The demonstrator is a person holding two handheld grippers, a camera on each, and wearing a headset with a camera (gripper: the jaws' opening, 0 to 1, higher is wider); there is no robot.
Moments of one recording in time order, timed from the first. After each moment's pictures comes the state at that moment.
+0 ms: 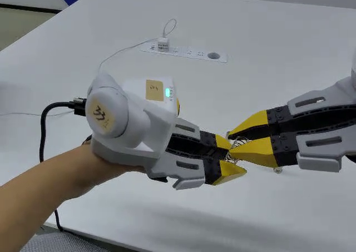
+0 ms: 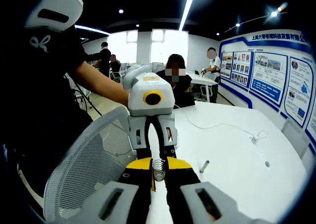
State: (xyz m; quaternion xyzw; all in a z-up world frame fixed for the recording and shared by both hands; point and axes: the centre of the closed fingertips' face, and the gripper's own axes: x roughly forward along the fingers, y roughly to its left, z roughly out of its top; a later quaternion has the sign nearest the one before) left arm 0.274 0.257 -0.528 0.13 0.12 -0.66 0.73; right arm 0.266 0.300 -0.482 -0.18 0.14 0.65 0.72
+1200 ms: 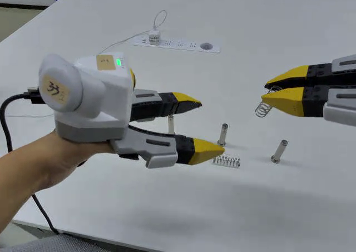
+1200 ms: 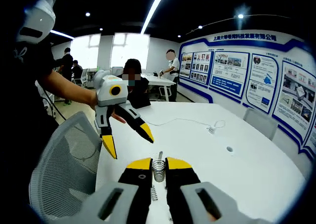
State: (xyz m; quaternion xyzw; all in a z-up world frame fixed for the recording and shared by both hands) left arm 0.333 0.294 -0.512 0.09 0.12 -0.58 0.80; right arm 0.342 0.225 -0.467 -0.16 0.13 0.49 0.85
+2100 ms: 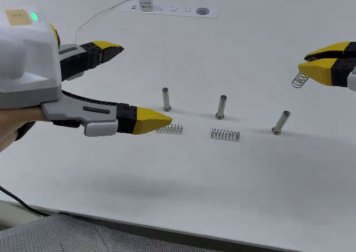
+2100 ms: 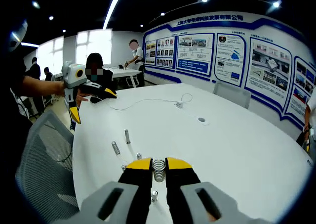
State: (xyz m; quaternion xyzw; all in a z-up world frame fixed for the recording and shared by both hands) left arm 0.373 0.371 -0.533 0.11 0.16 -0.49 0.85; right arm 0.384 0.159 -0.524 -0.12 0.20 0.37 0.90
